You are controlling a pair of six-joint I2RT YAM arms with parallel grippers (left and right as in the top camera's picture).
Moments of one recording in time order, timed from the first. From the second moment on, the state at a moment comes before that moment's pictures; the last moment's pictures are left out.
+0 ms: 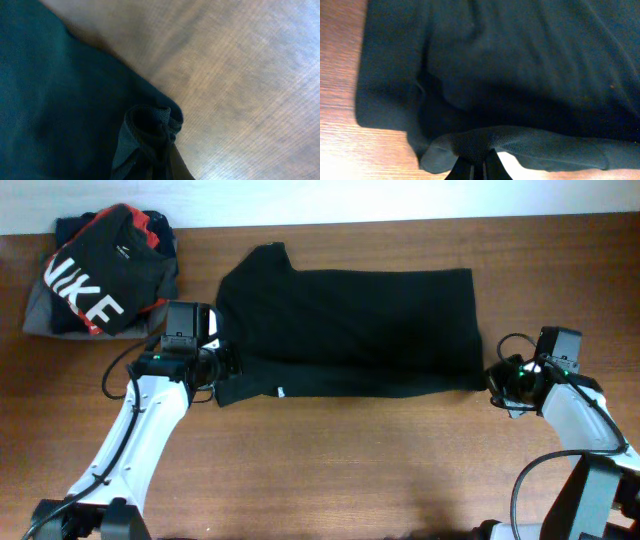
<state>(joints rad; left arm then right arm) -0.12 1.52 1.06 -0.61 0.07 -0.33 -0.34 1.54 0.84 -0.46 -0.23 0.82</state>
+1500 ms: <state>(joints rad) -0.12 1.69 1.07 -0.23 -0.03 -0.33 -0.19 1.61 0.84 -0.24 -0.07 0.84</state>
